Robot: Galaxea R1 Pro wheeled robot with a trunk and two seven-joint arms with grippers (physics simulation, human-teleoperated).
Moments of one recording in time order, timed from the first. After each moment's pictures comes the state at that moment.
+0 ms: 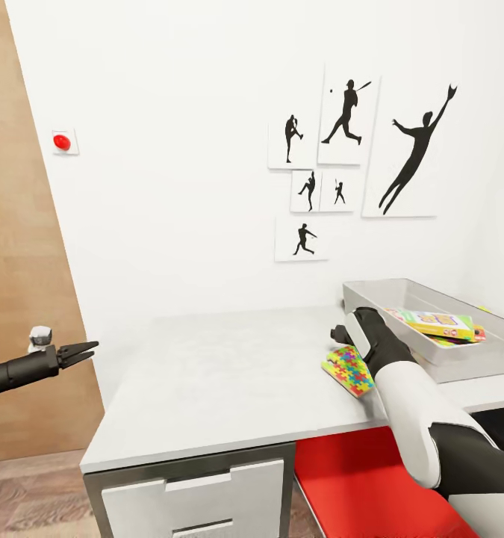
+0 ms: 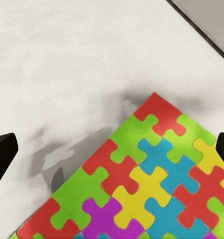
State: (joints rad) left arm -0.82 0.45 0.69 -0.67 -0.35 0.74 -1.56; right arm -1.05 0.01 -0.11 -0.59 -0.17 0.80 -0.40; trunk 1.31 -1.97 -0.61
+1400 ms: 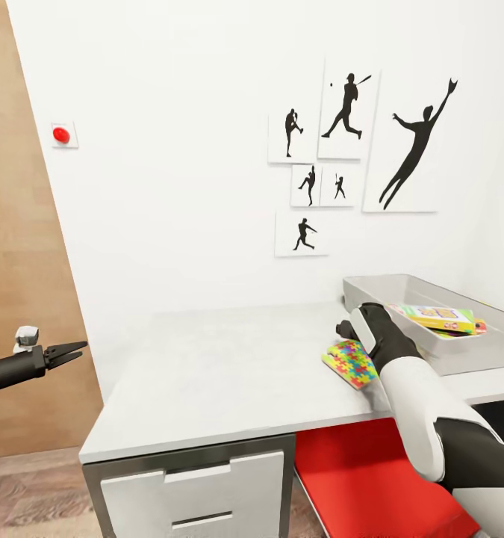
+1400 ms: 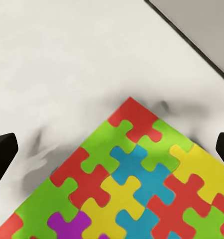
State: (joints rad) left arm -0.82 0.50 0.69 -0.66 -0.35 0.74 -1.56; right arm -1.07 -0.02 -0.12 -0.59 -0.17 0.80 -0.40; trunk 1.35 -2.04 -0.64
